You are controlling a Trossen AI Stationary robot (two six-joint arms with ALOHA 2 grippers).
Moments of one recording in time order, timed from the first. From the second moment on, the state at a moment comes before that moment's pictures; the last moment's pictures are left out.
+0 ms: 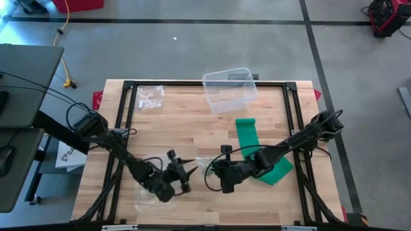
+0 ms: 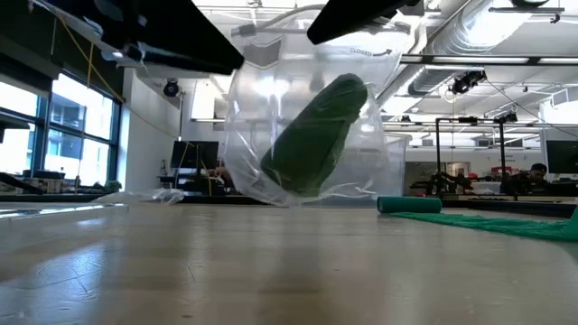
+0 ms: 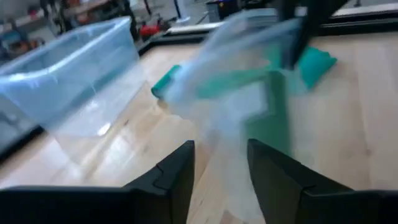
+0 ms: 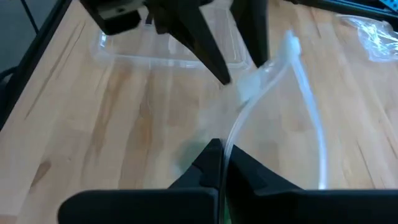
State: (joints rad) left arm -0.68 1.71 0.91 0.09 -1.10 -0.43; right arm 0.47 1.73 1.28 -0.34 0.43 0.16
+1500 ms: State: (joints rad) left arm -0.65 1.67 0.94 0.30 -0.88 -0.06; right arm 0.51 1.73 1.28 -0.55 0.42 0.09
